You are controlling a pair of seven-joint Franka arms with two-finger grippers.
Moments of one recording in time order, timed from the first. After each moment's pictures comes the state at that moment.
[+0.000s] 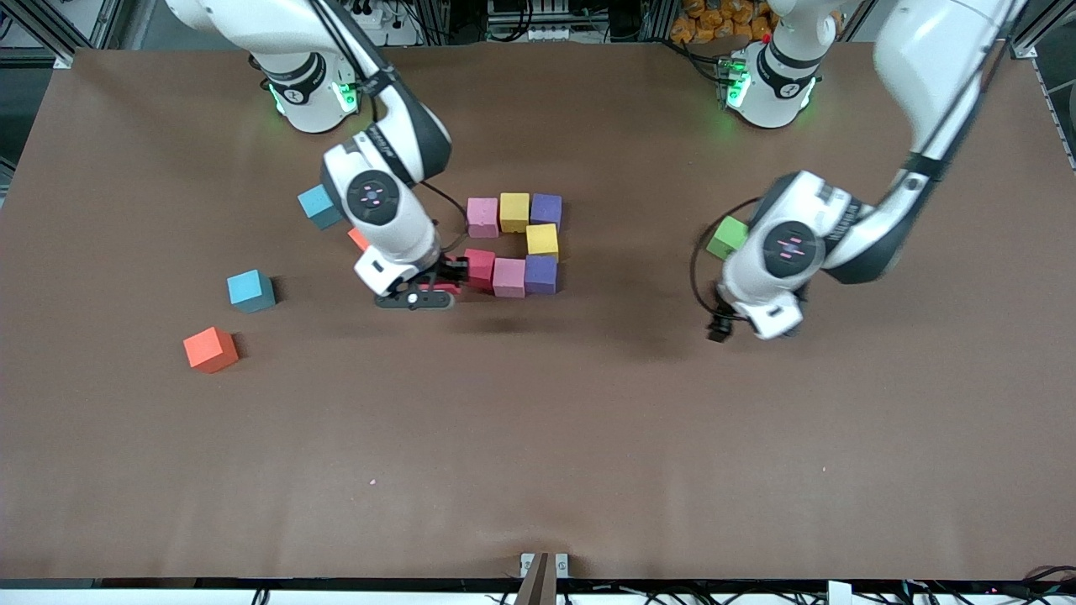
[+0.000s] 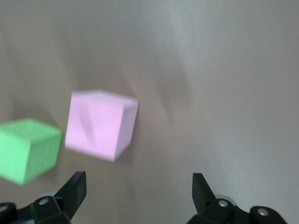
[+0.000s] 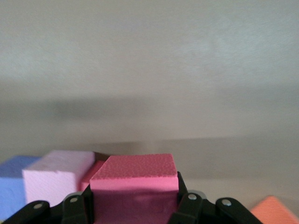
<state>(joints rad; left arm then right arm) 0.37 0.48 -0.73 -1.96 0.37 2.15 -1.83 0.53 0.39 0.08 -1.97 0.06 2.36 0.64</state>
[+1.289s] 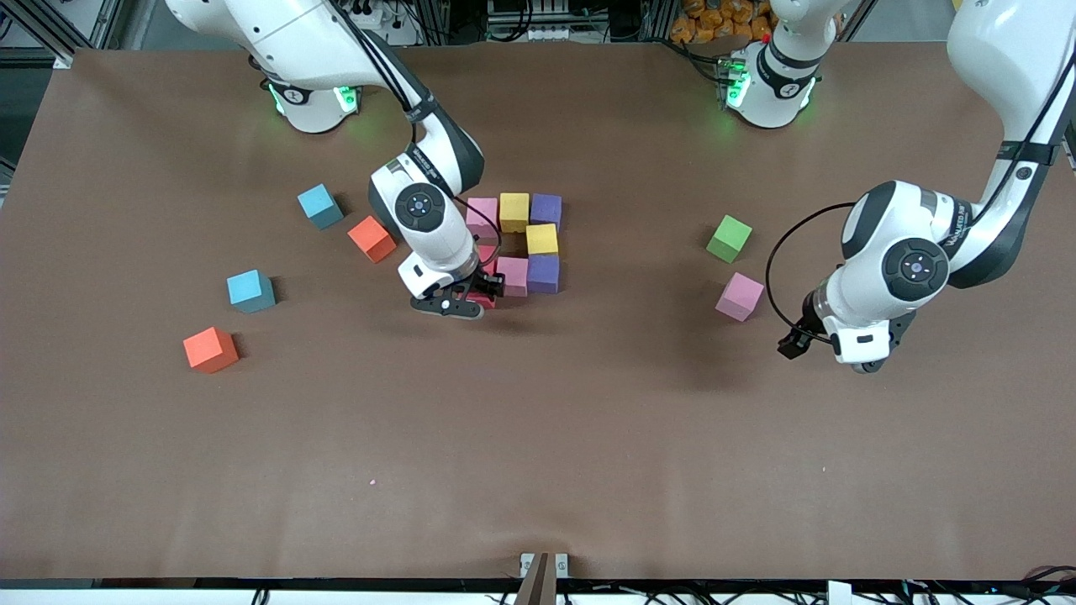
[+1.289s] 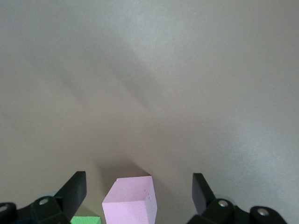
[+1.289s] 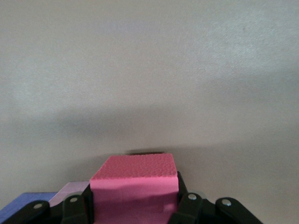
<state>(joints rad) 0.51 0.45 -0.73 -1.89 0.40 2.09 -1.29 0.58 0.53 0.08 -1.95 0.05 2.52 0.79</state>
